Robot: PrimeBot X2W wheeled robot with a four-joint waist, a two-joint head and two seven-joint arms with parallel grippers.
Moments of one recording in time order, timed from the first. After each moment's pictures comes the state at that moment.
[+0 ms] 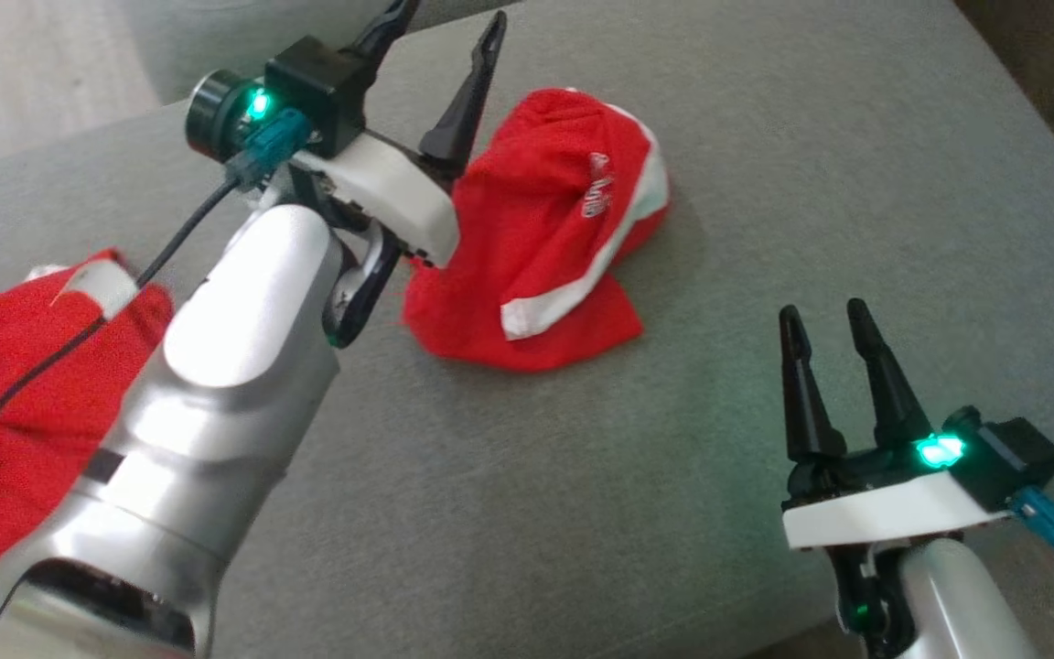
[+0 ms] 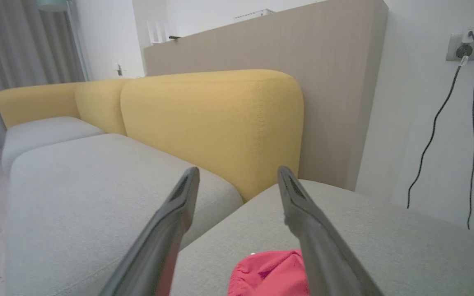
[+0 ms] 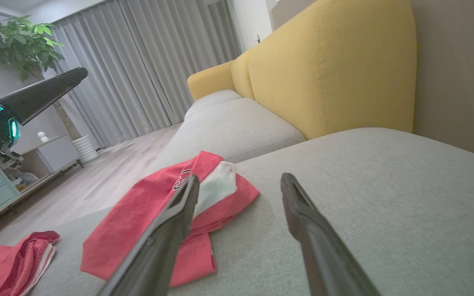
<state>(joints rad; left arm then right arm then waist) -0.92 0.13 -0.63 0.59 -0.45 -0.09 -0.06 -0.07 -0.04 0.18 0.12 0.34 0.13 -0.25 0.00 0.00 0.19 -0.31</state>
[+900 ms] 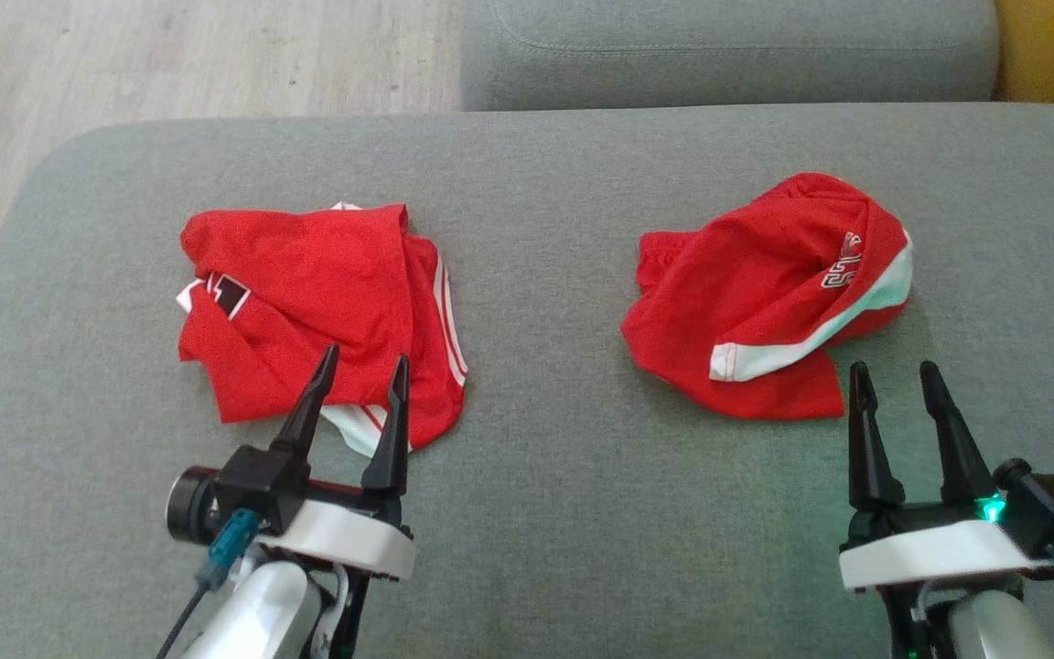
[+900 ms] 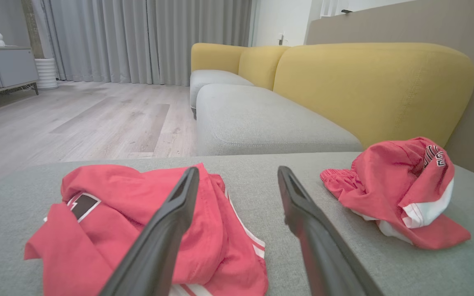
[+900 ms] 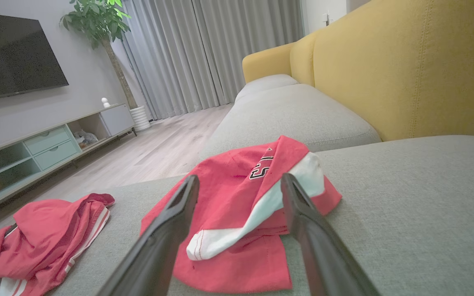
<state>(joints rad) -0.24 0.23 -0.56 0.28 -0.47 0.12 -0.25 0.01 -0.04 0.03 0.17 0.25 0.13 -0.25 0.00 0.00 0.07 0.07</state>
